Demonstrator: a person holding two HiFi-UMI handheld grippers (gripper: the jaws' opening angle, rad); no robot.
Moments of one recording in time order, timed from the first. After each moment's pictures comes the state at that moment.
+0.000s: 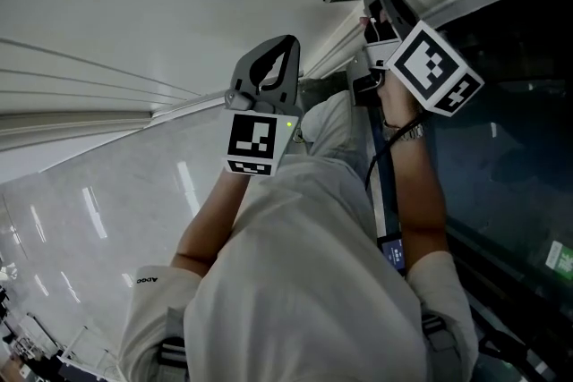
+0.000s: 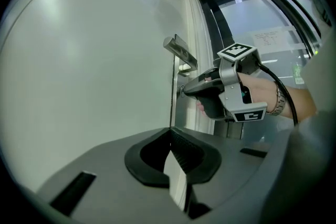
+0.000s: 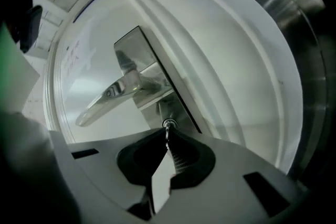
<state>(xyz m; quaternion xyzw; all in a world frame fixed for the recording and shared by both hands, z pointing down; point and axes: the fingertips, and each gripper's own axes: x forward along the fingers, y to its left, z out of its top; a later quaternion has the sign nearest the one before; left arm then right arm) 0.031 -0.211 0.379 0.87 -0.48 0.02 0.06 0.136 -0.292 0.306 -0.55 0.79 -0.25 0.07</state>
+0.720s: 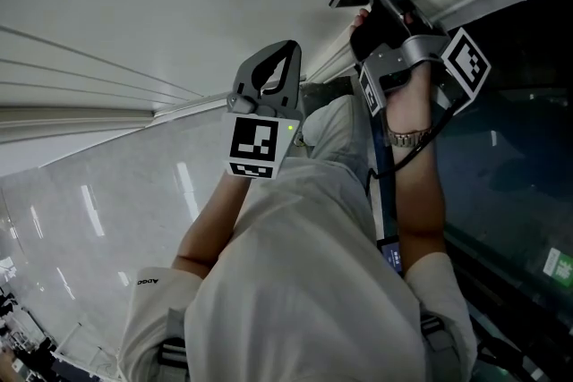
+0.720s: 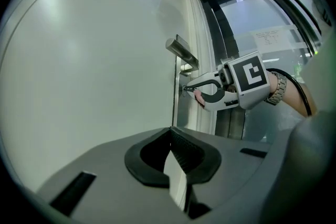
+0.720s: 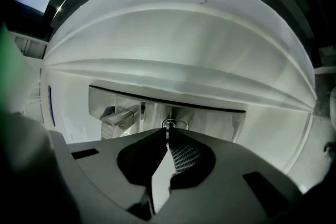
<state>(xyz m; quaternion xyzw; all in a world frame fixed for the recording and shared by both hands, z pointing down) 0.025 -0.209 0.381 0.87 -0.49 0.03 0.07 0.140 -0.295 0.311 -0.40 0.66 -0.54 0.33</state>
